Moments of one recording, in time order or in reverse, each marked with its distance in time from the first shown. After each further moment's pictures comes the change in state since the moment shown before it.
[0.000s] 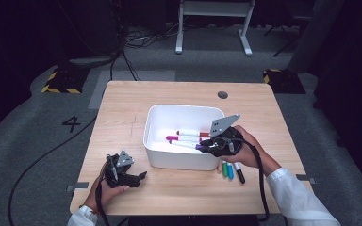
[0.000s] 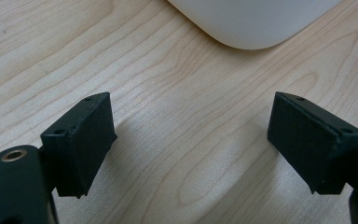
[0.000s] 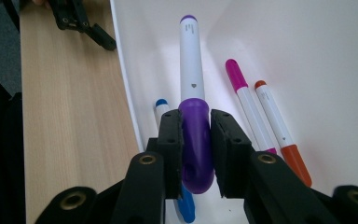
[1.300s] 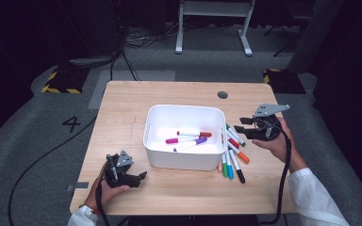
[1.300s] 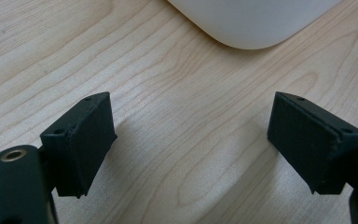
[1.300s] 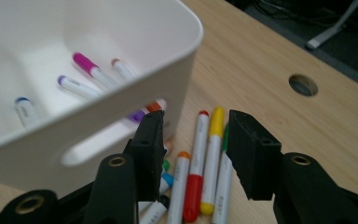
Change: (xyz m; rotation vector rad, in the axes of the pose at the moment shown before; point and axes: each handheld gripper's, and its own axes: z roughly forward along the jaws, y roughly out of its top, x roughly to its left) left arm 0.000 0.000 0.000 0.001 -0.002 0.001; right arm -0.064 -0.081 -0.060 -0.129 -0.324 0.287
